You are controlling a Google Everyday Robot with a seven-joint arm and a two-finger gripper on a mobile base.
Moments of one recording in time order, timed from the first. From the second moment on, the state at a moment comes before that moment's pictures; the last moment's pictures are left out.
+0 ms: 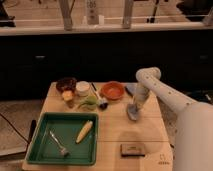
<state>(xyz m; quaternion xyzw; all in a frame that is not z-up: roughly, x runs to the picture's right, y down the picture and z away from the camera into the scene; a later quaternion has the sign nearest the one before) 0.215 0.117 0.921 -0.33 -0.15 -0.27 0.89</state>
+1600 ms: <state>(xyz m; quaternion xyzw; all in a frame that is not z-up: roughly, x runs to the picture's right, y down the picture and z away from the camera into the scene) 0.220 0.128 0.905 -0.32 -0.16 -0.32 0.88</state>
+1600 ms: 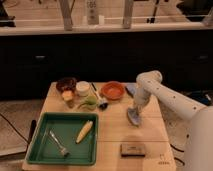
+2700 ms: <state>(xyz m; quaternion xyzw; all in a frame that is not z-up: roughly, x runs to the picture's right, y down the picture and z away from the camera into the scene) 0.144 0.138 0.882 -0.28 -0.23 -0.41 0.84</state>
